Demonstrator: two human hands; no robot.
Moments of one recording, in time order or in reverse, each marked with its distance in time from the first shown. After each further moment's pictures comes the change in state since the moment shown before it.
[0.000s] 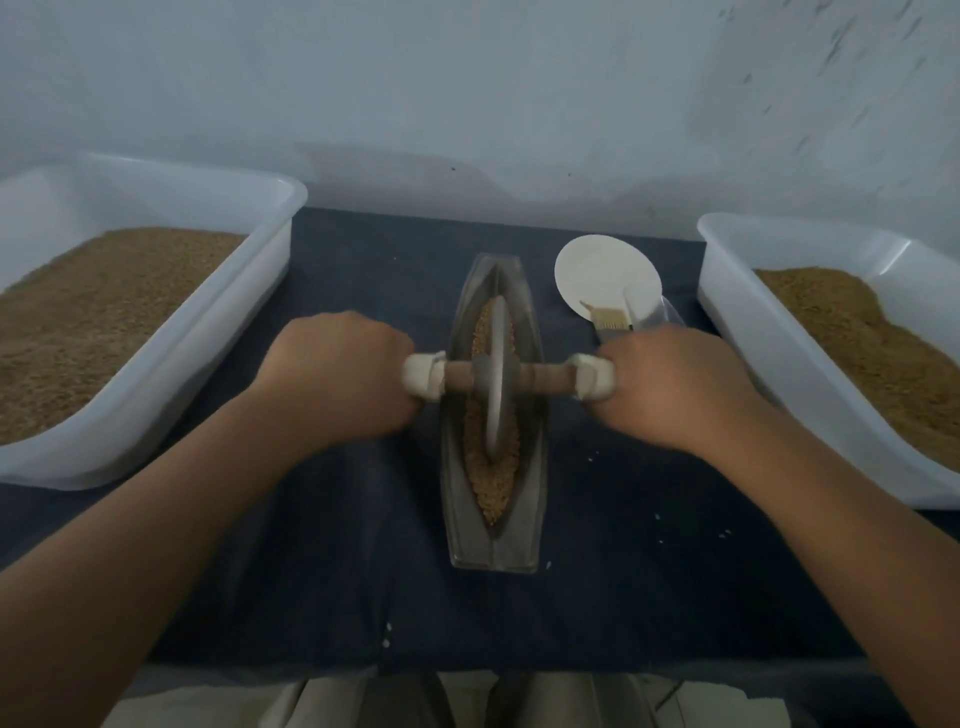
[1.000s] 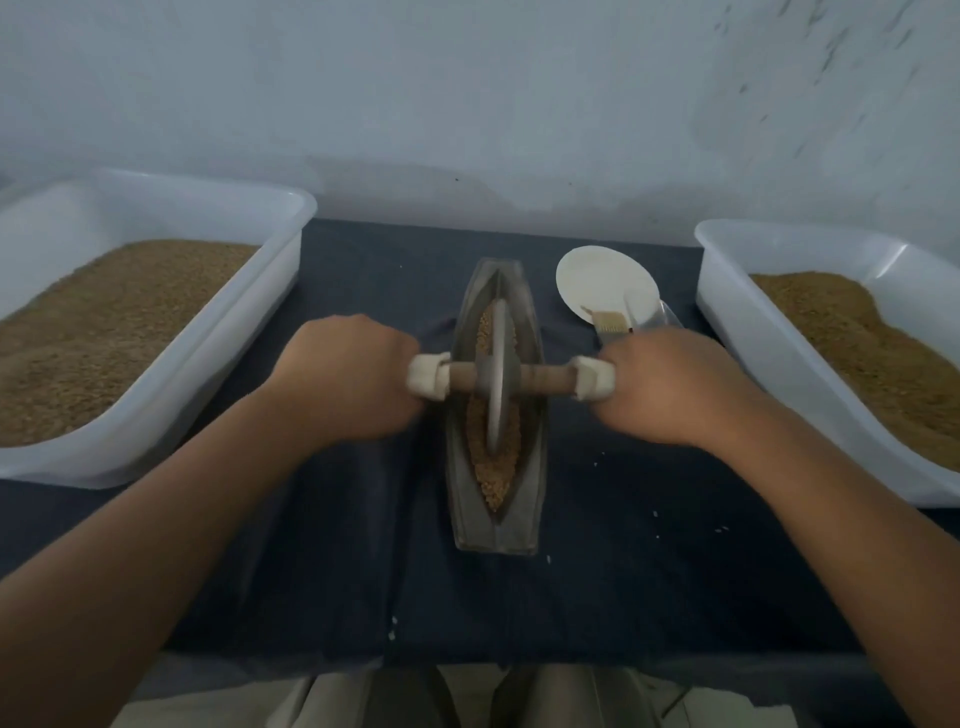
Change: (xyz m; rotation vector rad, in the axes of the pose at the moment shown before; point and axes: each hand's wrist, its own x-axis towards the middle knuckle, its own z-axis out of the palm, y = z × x) left_hand 0.002 -0.001 -0.004 -0.008 -0.017 0.022; right_hand 0.004 0.003 -0.006 0.073 -0.063 -0.007
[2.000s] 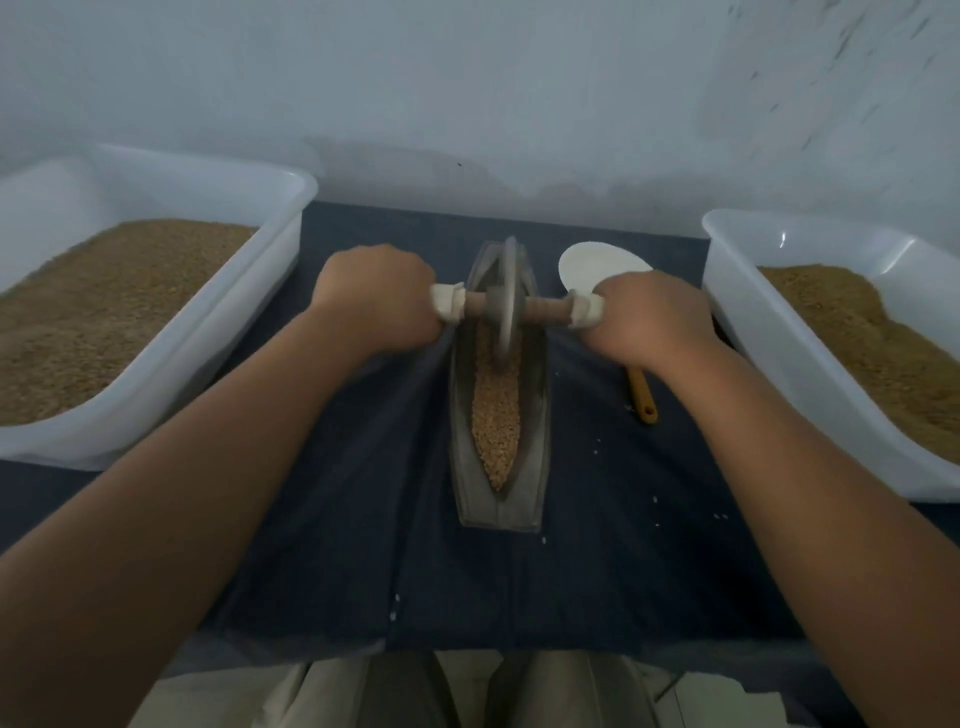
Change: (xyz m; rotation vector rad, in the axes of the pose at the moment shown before) left_hand 0.068 0.002 -0.002 -0.030 -0.056 -0.098; right_hand 0.068 0.006 0.013 -0.095 0.037 0.201
